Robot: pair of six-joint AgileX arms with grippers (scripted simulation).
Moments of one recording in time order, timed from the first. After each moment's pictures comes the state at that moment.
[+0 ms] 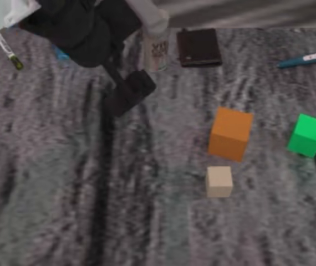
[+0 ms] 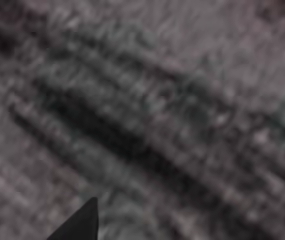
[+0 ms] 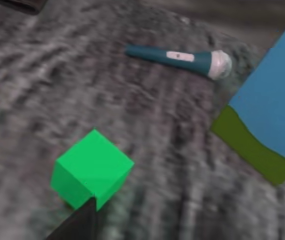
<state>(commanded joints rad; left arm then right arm) -0.54 1.68 1.58 -0.97 0.00 0.48 0.04 0.68 0.58 -0.38 0.00 -0.33</state>
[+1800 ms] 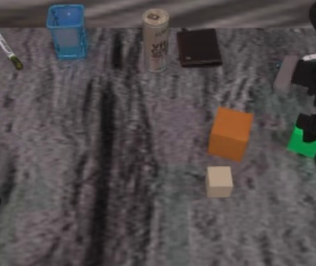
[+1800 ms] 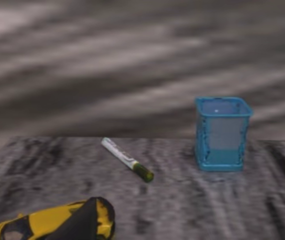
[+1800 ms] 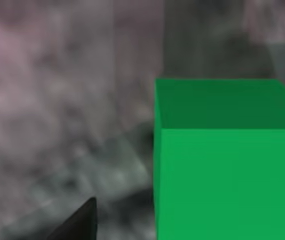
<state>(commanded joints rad) 0.02 0.00 0.00 0.00 0.00 0.00 0.12 2.19 1.69 -1.07 0.00 -1.00</state>
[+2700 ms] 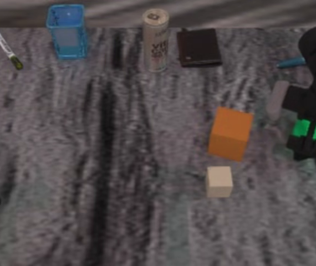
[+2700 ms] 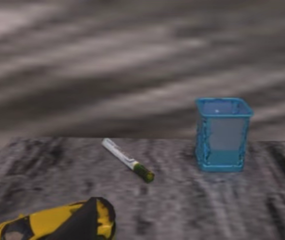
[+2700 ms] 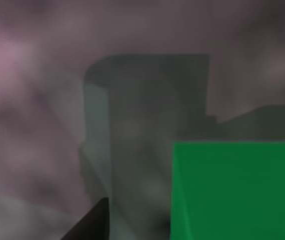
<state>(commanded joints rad) 0.02 0.00 0.00 0.00 0.00 0.00 0.12 2.28 1.55 -0.84 0.00 -1.00</state>
